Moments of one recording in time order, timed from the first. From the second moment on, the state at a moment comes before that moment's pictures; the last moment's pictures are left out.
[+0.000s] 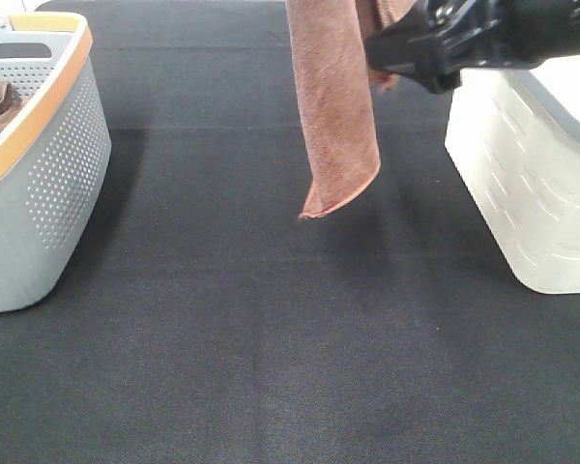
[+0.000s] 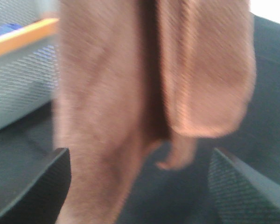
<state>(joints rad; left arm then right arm) -0.61 1.65 -1.82 -0.45 0.23 0.14 0.41 1.26 -0.87 0.80 0.19 -0.99</state>
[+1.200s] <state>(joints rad) -0.61 1.65 -1.82 -0.56 0.48 0.20 0.41 1.35 -0.87 0.87 0.13 -1.00</state>
